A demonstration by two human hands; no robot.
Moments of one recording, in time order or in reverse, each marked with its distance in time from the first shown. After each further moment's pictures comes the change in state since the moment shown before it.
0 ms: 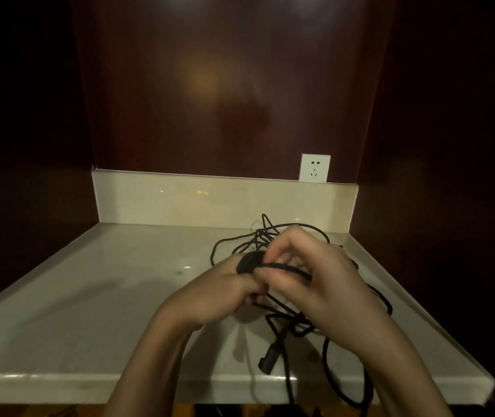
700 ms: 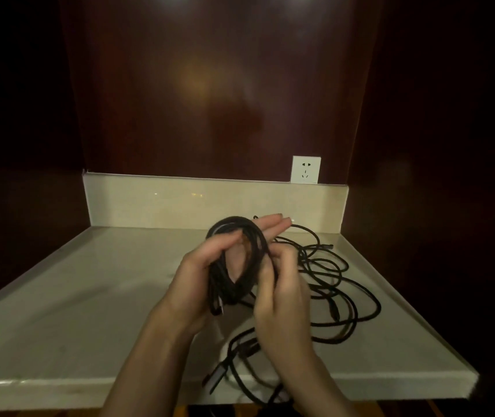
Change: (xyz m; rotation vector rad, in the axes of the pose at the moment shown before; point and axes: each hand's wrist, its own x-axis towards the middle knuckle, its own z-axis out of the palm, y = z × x) left_hand 0.005 0.008 0.008 -0.813 -0.006 0.166; right_hand -0.011 0.034 0.074 0.003 0.492 0.140
